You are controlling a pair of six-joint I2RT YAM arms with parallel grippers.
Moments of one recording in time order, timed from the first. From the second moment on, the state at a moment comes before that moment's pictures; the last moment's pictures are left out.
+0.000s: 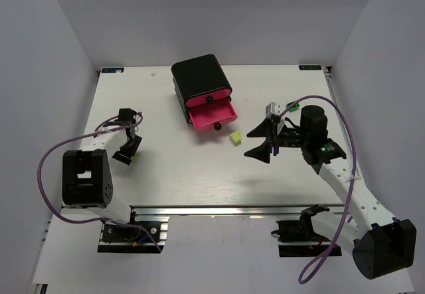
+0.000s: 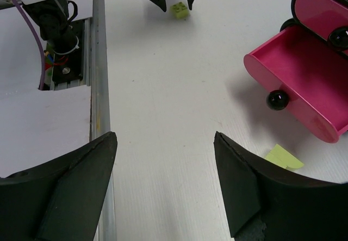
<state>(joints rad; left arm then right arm) 0.01 1.54 0.90 -0.67 -0.42 -1.19 0.32 0.99 0.77 -0.14 -1.09 -0.24</state>
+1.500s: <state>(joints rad) -0.17 1.09 0.97 -0.24 0.48 -0.58 0.26 1.04 0.76 -0.13 -0.97 -0.25</state>
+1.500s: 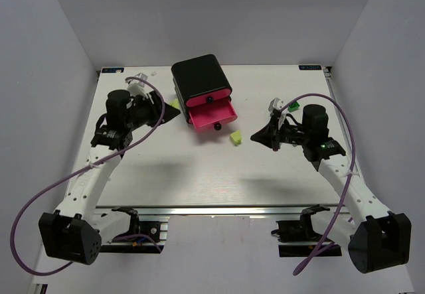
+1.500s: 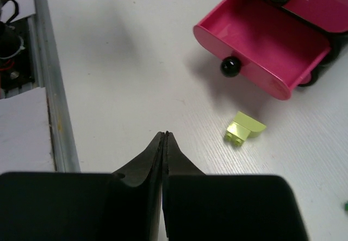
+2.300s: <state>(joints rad) -0.58 1.64 1.47 -0.43 -0.05 -0.19 0.19 1.05 0.76 -0.13 -0.95 -0.25</state>
